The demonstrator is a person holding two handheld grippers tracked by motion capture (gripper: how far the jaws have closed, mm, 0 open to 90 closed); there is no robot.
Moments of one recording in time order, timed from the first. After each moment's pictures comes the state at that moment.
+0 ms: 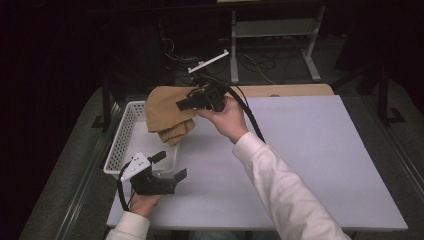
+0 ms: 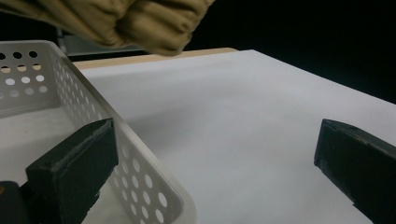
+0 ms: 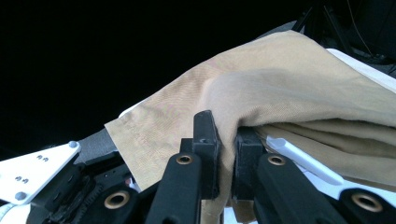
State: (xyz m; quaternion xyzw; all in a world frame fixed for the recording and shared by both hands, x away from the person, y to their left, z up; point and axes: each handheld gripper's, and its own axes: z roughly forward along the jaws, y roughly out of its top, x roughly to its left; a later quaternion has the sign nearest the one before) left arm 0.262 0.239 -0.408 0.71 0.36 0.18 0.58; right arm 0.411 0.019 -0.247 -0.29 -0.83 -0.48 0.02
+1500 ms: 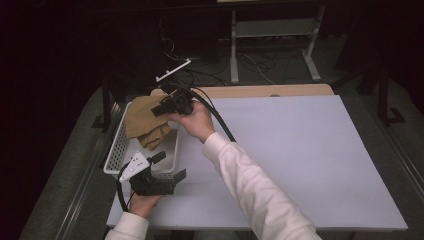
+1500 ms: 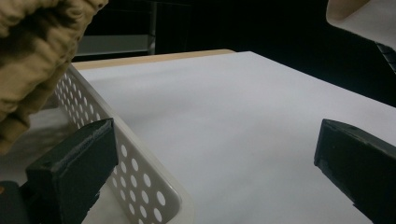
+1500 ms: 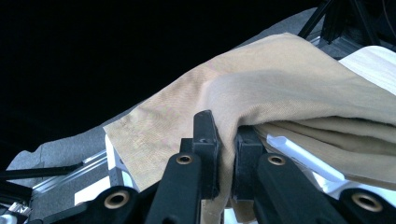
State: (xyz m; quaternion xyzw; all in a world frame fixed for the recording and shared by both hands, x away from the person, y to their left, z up) left arm 0.261 0.241 -0.408 0.71 0.35 0.18 0.59; right arm 0.436 0.098 -0.280 -0.27 -0.85 -0.46 0.03
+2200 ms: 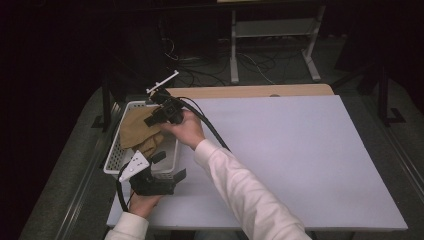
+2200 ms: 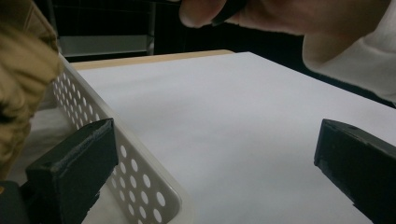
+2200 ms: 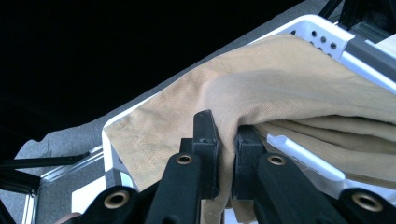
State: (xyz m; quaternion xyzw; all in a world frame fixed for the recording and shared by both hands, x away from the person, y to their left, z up) left arm 0.261 0.241 -0.408 0.71 0.35 0.18 0.59; right arm 0.435 0.129 -0.309 -0.26 -0.86 -0.44 0.06
